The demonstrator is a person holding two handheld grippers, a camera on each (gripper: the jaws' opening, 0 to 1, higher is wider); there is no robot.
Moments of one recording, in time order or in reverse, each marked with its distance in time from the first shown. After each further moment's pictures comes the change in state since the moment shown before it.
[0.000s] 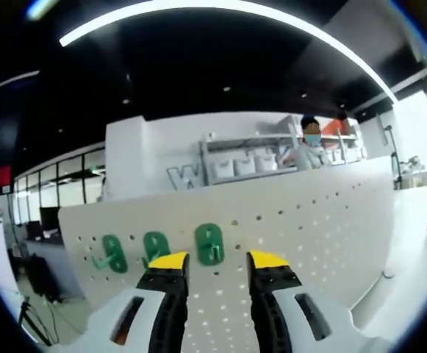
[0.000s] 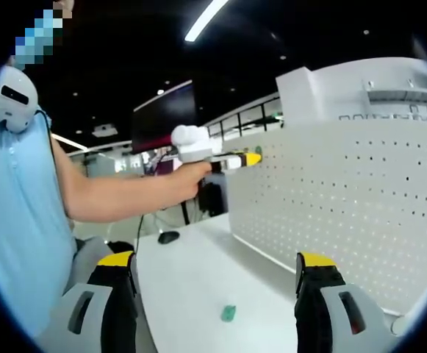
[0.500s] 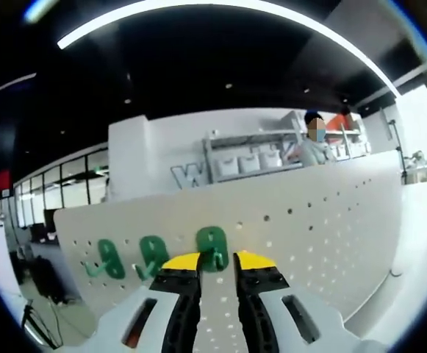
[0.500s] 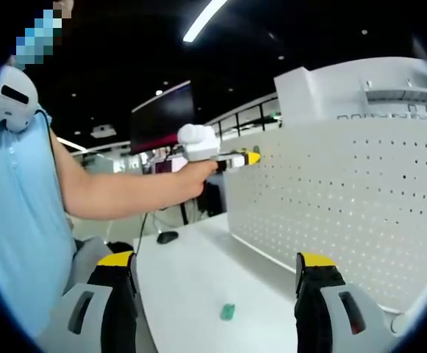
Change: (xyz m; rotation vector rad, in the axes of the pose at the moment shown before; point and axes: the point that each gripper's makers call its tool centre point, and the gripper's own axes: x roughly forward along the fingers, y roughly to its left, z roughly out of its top) left arm 0.018 0.001 -0.003 0.024 0.017 0.030; right arm -0.003 -0.003 -0.001 0.006 -0.002 -0.010
